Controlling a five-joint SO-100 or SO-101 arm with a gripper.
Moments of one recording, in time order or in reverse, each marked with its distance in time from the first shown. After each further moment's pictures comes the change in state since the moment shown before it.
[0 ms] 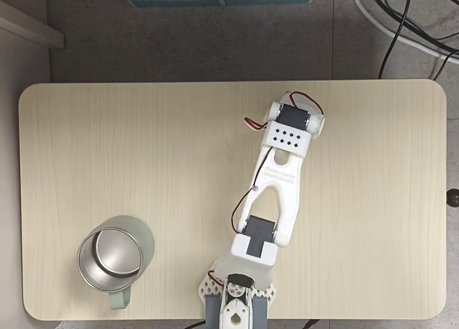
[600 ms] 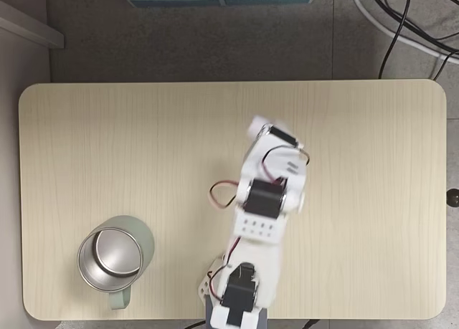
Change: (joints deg) arm -16.1 -33.2 17.0 23.8 -5.4
